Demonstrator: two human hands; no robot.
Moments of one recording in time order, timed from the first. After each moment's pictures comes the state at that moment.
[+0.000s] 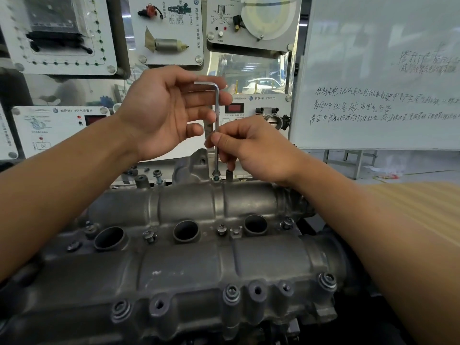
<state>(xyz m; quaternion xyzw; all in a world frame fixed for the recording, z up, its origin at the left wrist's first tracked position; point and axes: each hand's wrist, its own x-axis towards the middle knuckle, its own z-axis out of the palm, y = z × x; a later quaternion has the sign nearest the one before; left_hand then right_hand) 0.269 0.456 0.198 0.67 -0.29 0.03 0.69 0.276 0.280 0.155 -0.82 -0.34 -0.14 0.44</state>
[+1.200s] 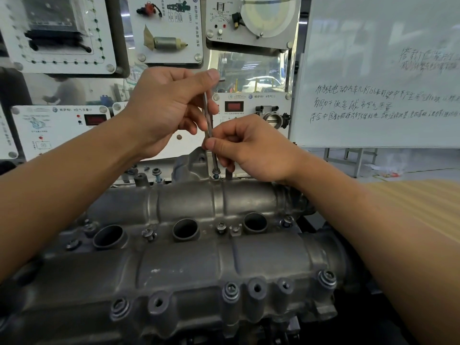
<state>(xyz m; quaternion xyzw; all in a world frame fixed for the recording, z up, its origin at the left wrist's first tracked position) 0.265 0.444 0.193 0.72 -0.25 0.21 0.61 0.278 0.280 0.153 -0.81 -0.39 -0.13 0.43</state>
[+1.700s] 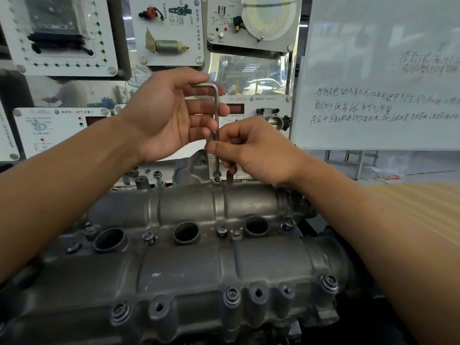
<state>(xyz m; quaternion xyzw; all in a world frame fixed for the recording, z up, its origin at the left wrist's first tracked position) 0.262 0.450 0.200 0.67 -0.26 0.01 0.70 0.275 0.280 0.153 -0.80 -0.36 -0.12 0.46</state>
